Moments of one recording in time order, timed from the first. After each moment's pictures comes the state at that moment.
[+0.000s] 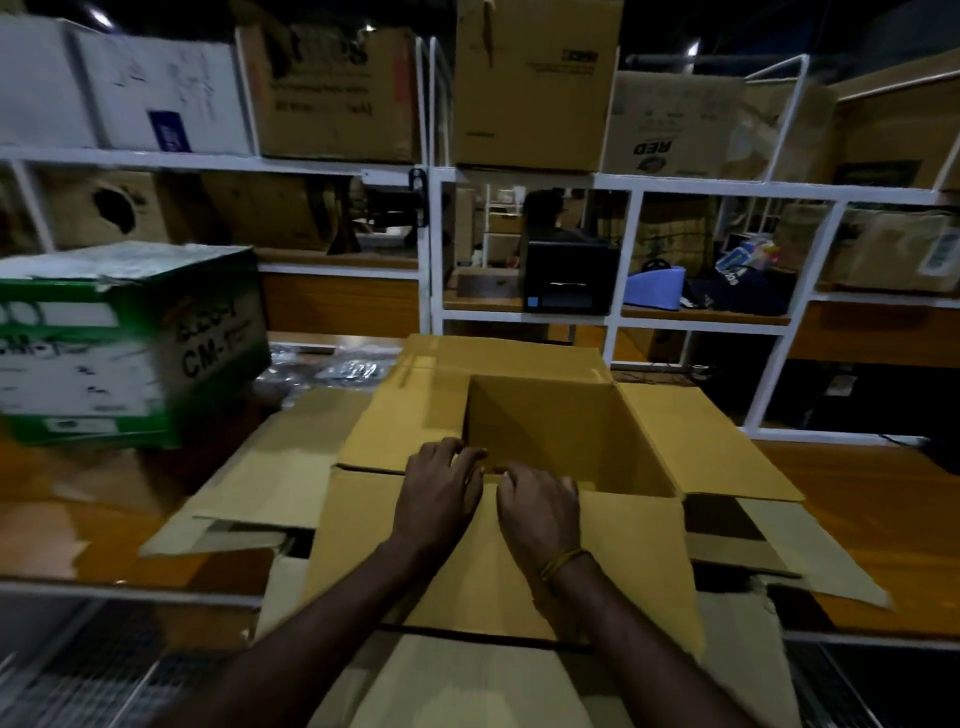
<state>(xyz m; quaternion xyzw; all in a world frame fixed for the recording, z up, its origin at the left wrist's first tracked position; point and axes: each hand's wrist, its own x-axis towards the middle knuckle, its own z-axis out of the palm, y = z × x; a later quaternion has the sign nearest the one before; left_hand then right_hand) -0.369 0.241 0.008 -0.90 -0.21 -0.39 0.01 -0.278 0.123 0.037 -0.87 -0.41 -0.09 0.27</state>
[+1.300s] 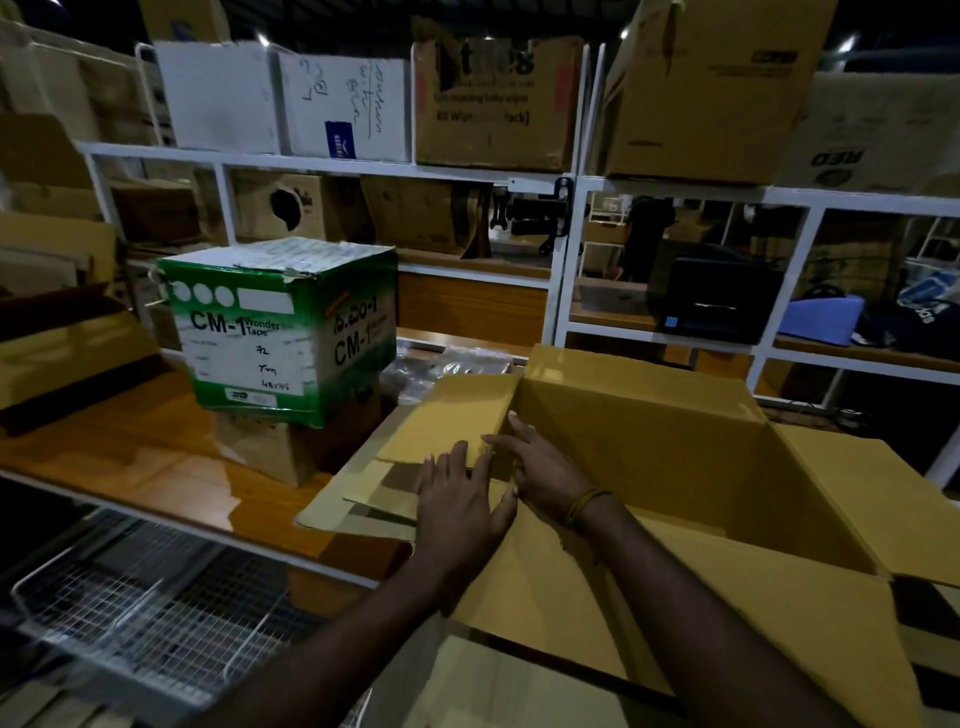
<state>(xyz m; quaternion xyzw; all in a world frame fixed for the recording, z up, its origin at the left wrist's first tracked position) -0.476 0.314 0.007 -0.87 -0.41 -0.28 0.02 -0.330 0.280 0.065 -0.75 -0.64 0.07 0.15</state>
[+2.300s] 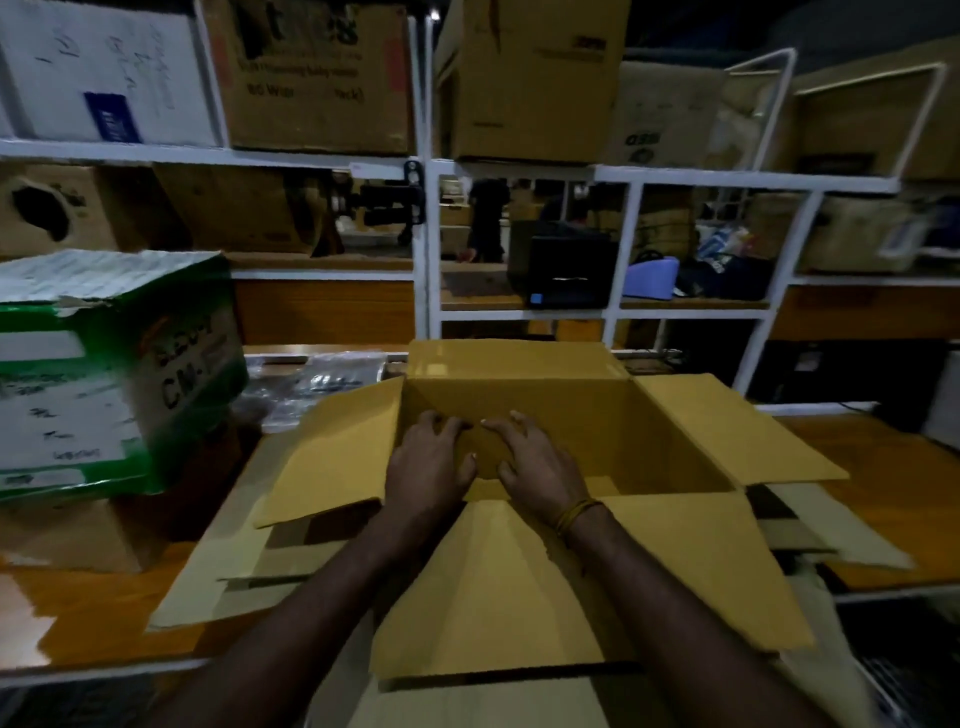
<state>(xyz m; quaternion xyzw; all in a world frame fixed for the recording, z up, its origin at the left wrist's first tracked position) -0.399 0.336 0.056 -0.92 -0.26 -0.27 -0.10 -0.285 0.215 0.062 -0.86 -0.45 -0.05 0.22</state>
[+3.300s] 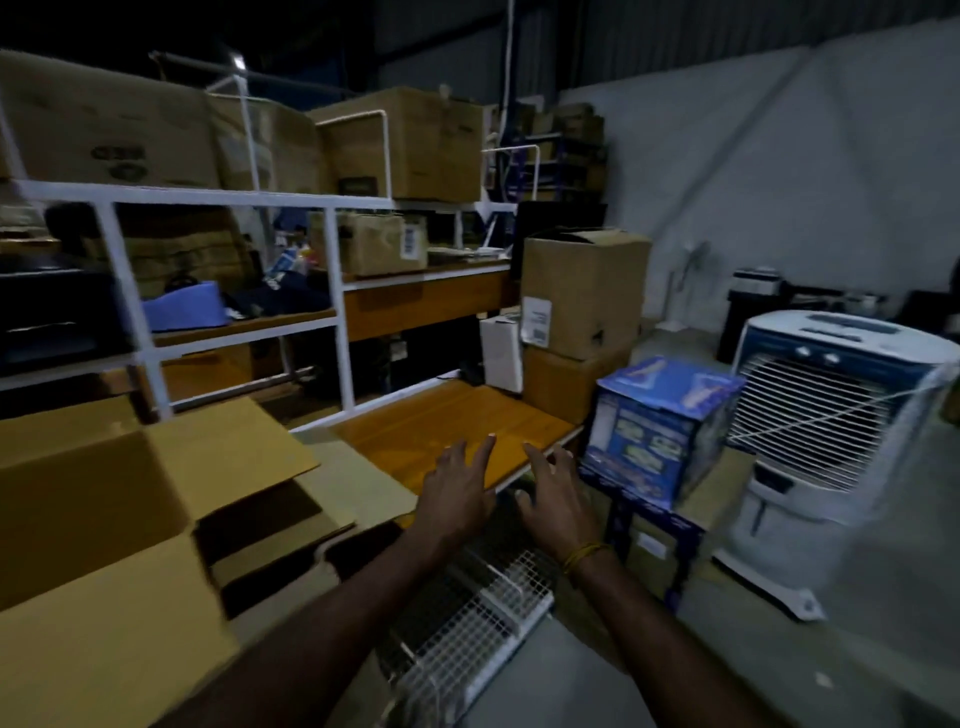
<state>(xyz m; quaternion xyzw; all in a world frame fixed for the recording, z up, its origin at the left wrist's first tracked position) -0.107 -0.206 0.033 -0.97 0.12 -0.16 -0.09 -0.124 -0.363 0.023 -0.96 -0.03 -0.16 0.21</state>
